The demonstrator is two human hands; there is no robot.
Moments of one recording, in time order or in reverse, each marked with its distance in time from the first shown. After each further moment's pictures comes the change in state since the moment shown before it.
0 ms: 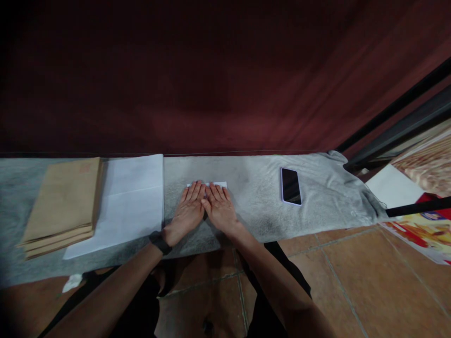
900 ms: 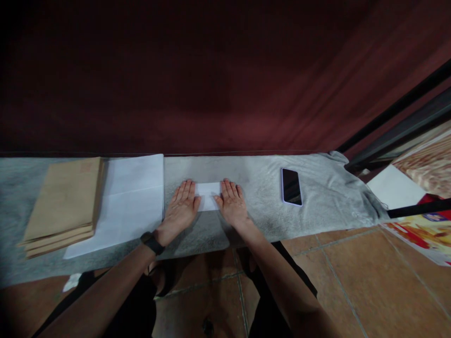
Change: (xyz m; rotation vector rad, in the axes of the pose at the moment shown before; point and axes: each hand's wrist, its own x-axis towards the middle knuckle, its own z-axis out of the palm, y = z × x) left_hand -0.003 -0.018 0.000 0.004 0.067 -0.133; right_hand -0.006 0.036 -0.001 -0.074 0.045 0.124
